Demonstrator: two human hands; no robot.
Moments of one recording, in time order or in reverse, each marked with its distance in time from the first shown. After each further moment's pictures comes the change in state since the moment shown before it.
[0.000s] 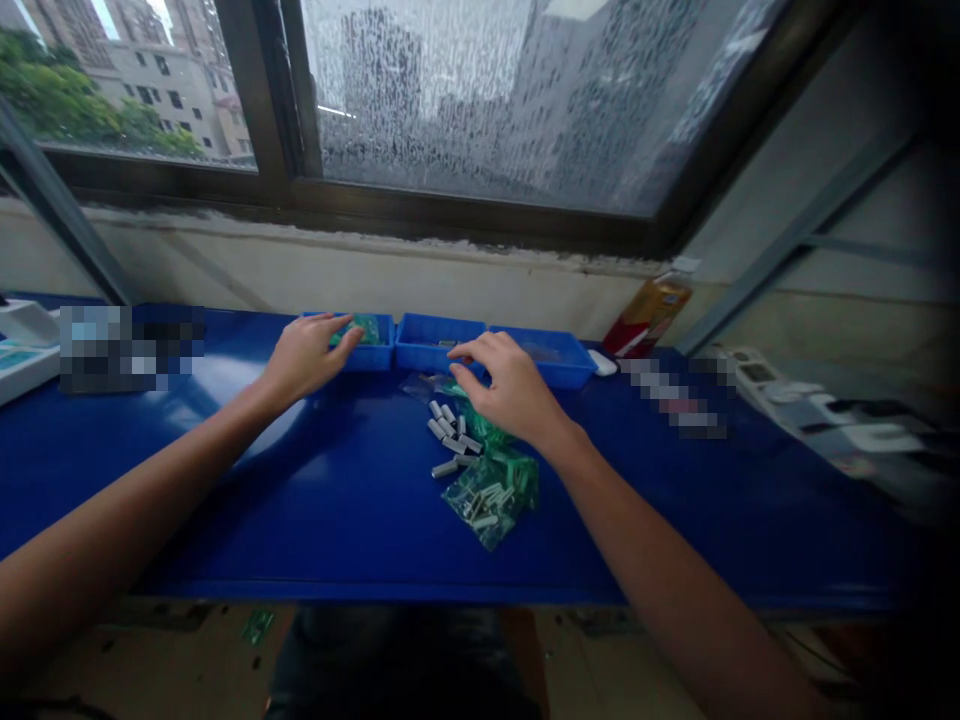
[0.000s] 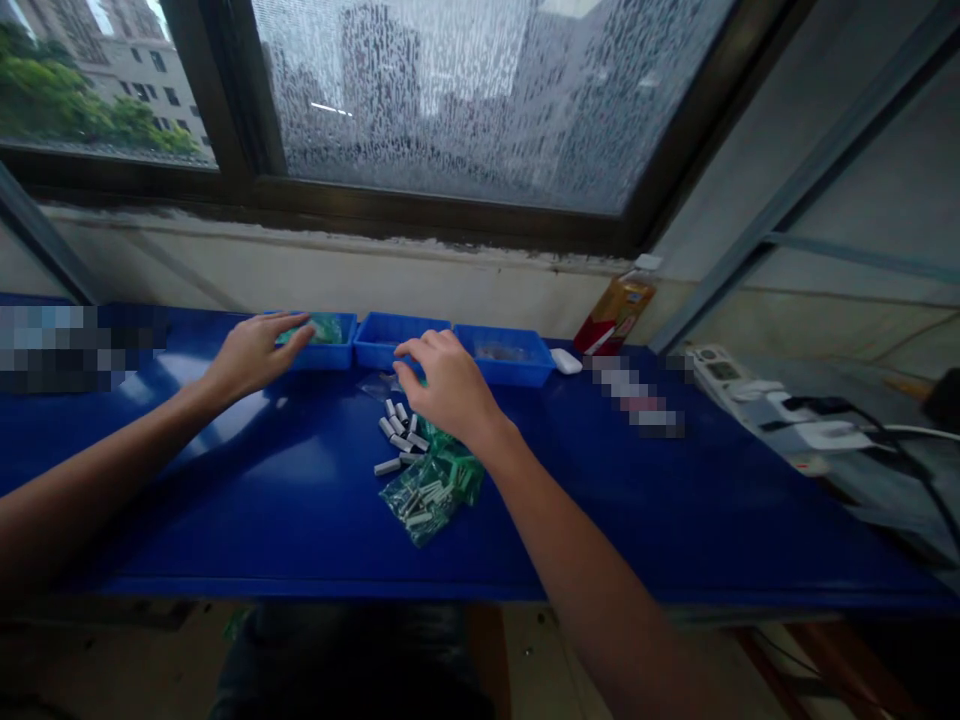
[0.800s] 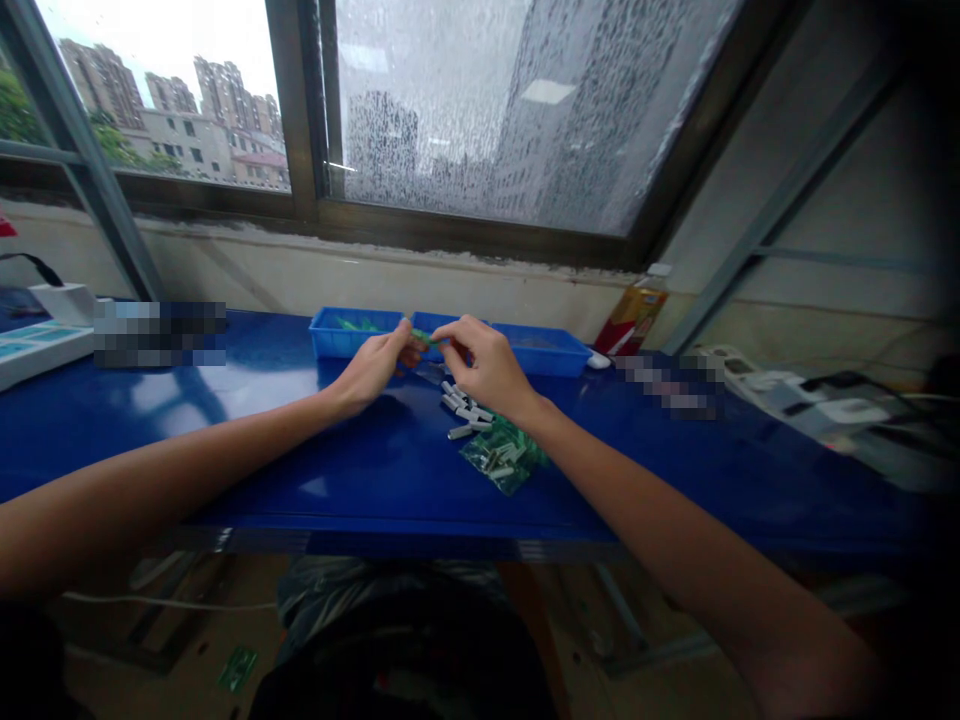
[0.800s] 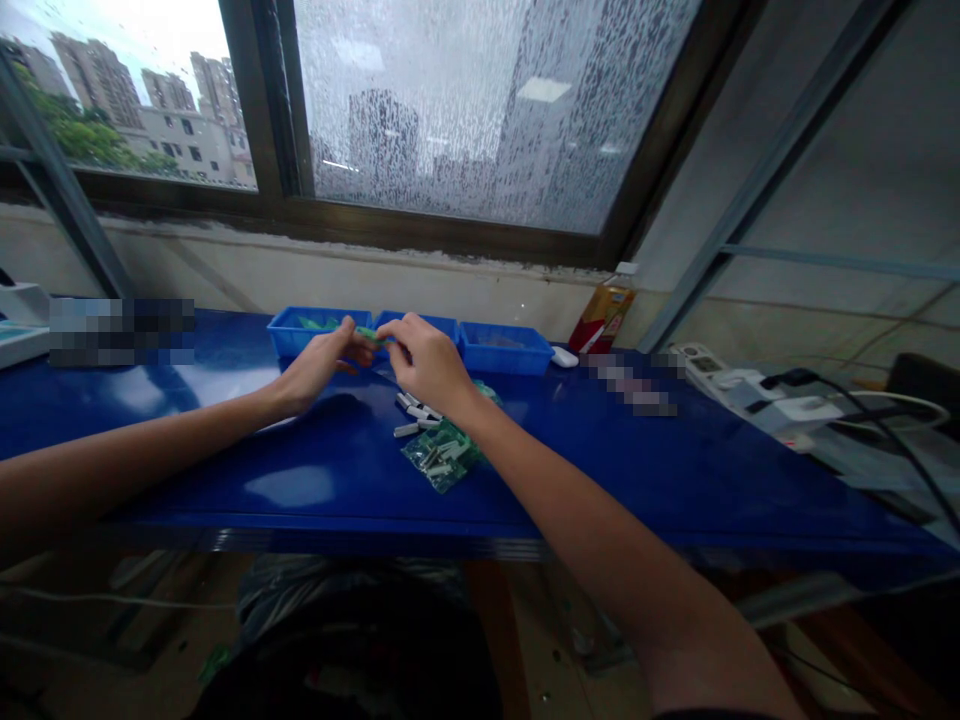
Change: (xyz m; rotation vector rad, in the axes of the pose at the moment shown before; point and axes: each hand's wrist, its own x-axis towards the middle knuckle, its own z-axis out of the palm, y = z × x) left_hand -0.041 0.062 0.016 -0.906 -0.184 -0.130; right_hand 0.000 -0.025 0.031 0.141 0.120 -0.087
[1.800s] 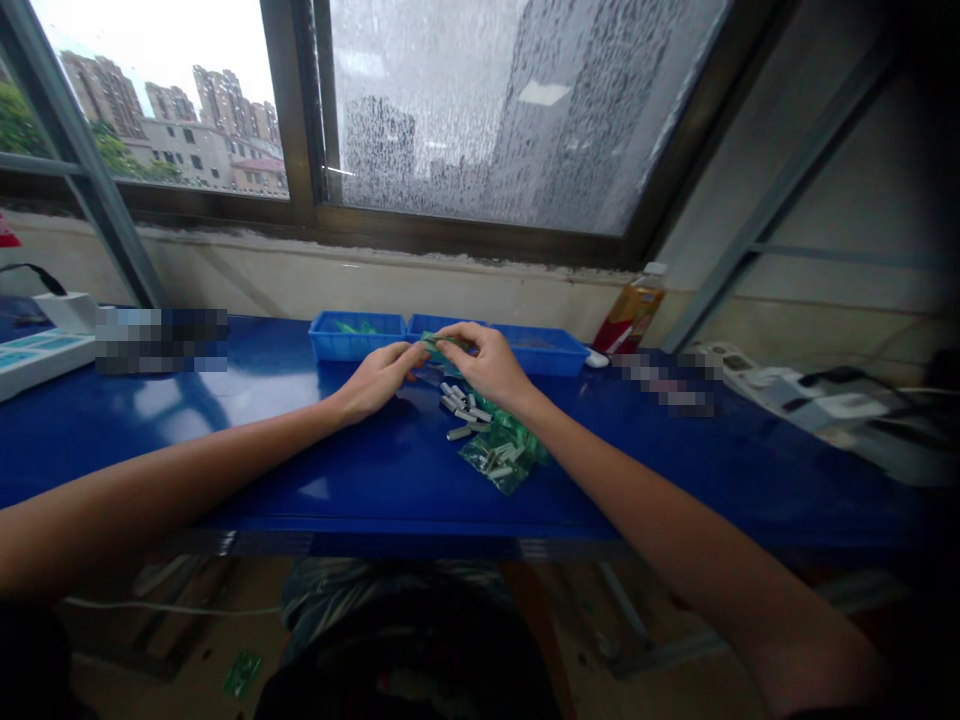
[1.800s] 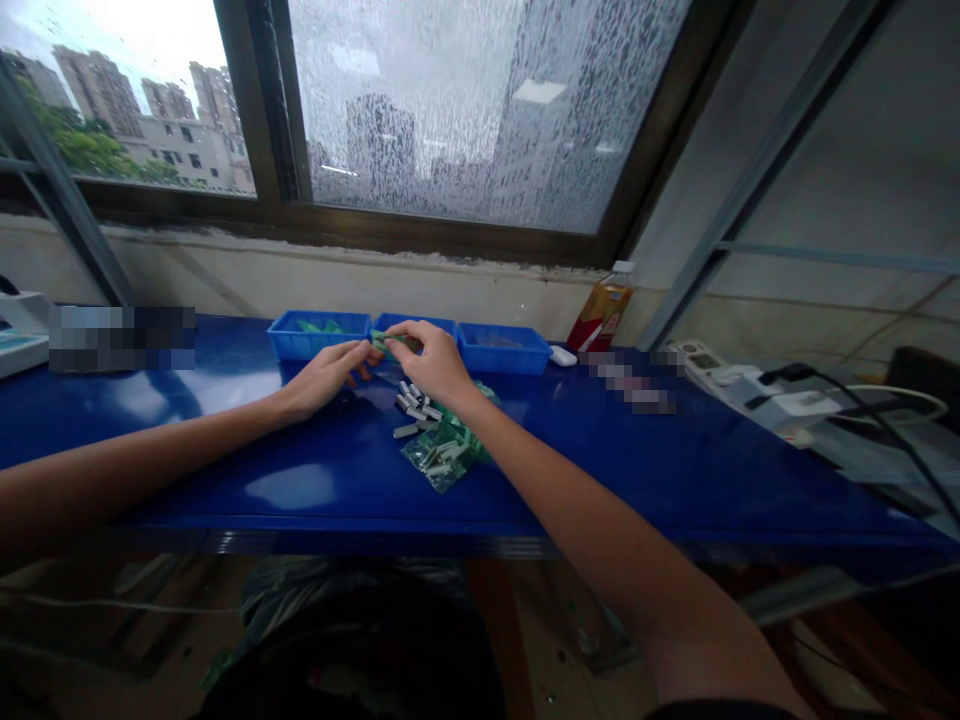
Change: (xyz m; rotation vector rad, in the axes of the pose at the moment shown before) left_hand 0.000 -0.009 0.003 0.134 -0.063 0.032; right_hand 0.004 0.009 0.006 0.260 0.030 0.279
